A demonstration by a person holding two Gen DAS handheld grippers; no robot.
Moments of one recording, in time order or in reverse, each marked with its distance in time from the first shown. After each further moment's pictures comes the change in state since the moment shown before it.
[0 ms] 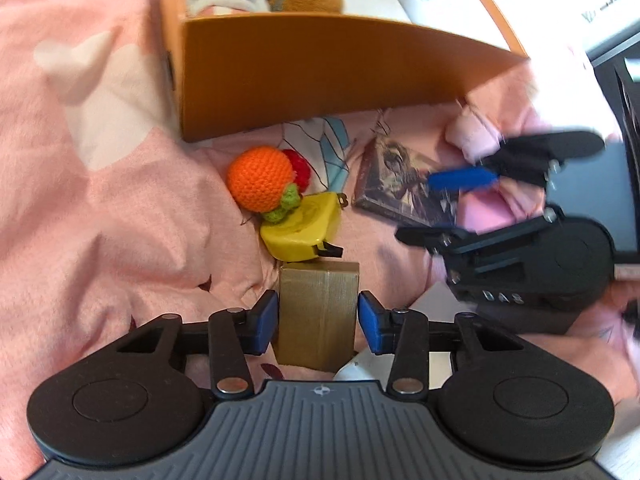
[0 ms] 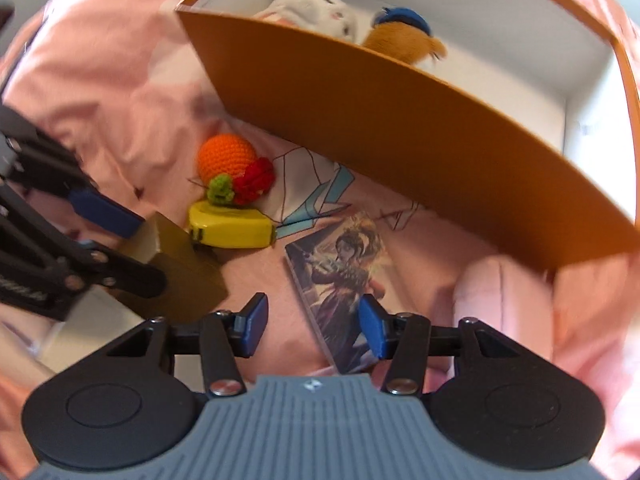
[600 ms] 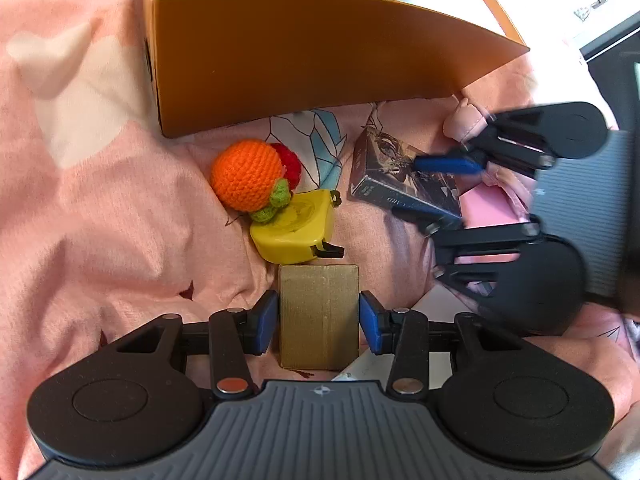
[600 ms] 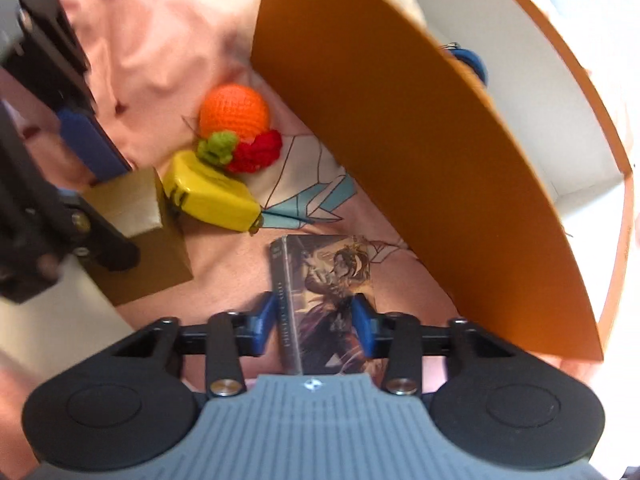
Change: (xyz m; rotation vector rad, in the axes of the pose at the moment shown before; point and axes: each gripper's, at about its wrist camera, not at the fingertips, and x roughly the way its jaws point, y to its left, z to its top) left arm 0.009 0.001 -0.002 -0.013 -0.014 -0.042; right arm 0.015 0.028 0.004 -0.306 0.028 -0.212
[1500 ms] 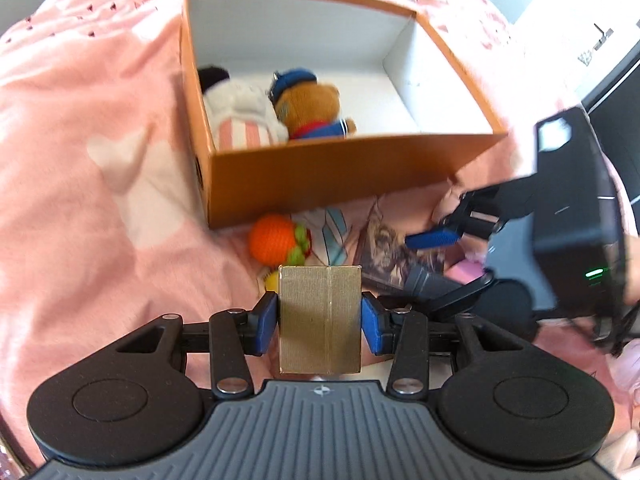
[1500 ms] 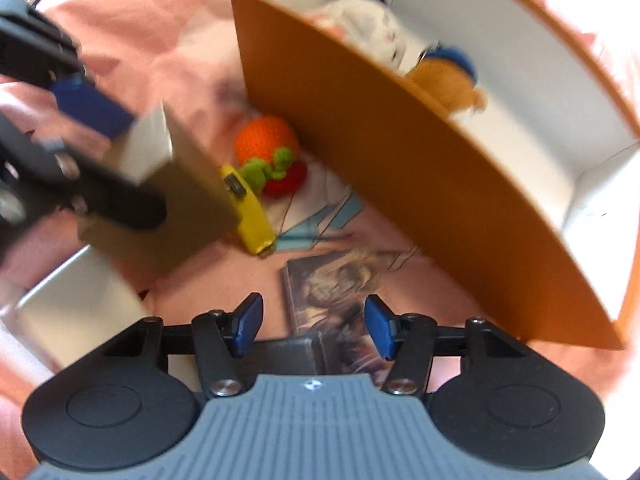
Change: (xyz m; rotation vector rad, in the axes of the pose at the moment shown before) left arm -0.062 -0.015 0.008 -0.005 -0.235 0.100; right arm -0.008 -0.022 0.017 0.116 0.006 0.160
